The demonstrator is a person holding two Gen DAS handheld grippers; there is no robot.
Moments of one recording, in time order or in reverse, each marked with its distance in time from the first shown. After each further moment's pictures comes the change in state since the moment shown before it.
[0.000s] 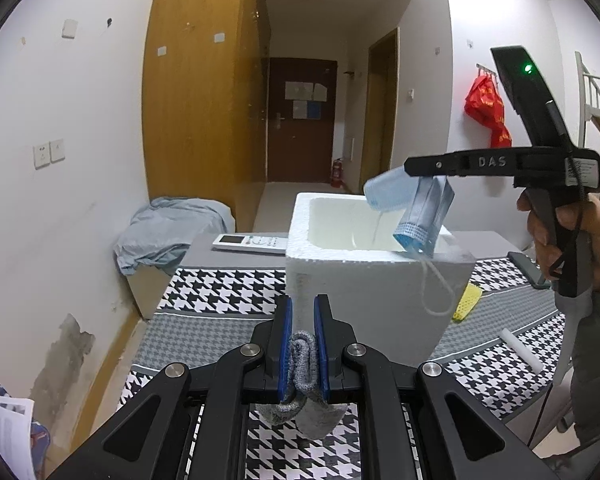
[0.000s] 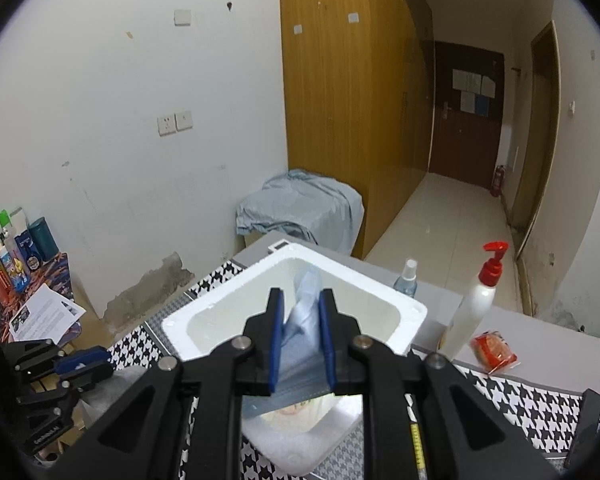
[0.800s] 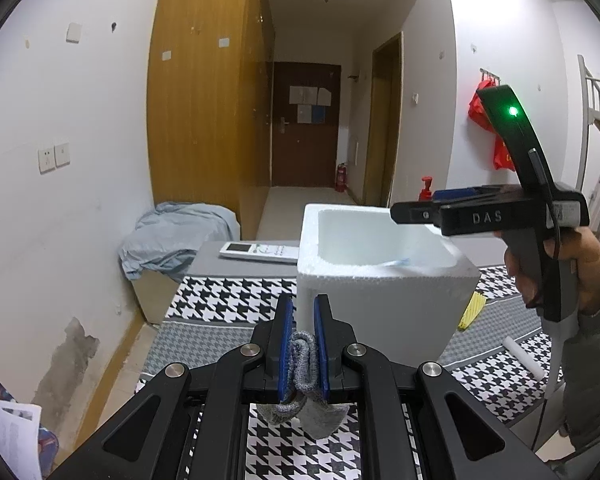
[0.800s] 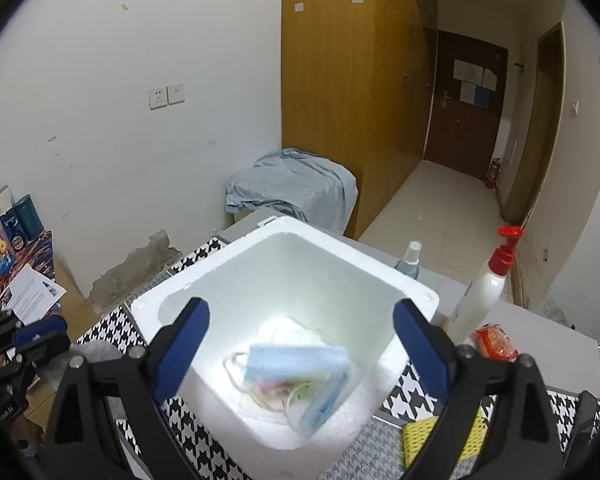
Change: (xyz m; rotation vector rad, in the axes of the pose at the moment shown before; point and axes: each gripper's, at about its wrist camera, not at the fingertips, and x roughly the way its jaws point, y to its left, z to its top) left arm -0.007 0.004 0.010 0.005 -0.018 0.012; right arm 0.023 0.003 -0.009 -0.033 0.061 -0.038
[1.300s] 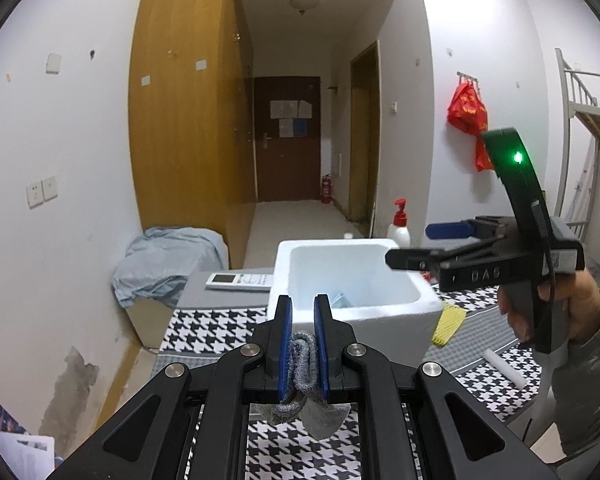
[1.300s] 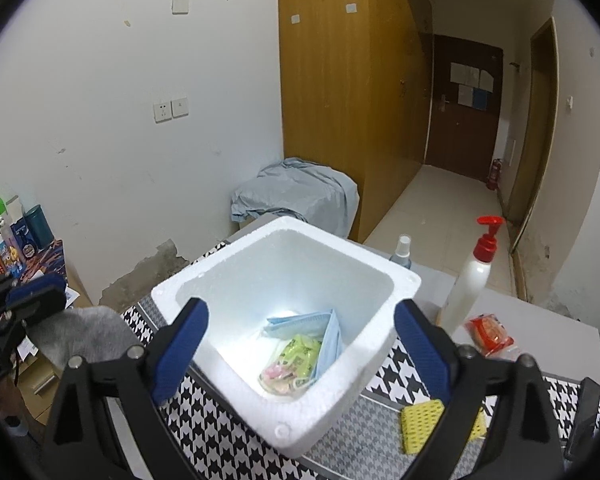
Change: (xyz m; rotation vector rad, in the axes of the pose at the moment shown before) left arm -0.020 -0.022 0.031 0.070 -0.046 -0.038; right arm -0.027 -0.009 -0.011 0.028 -0.032 0.020
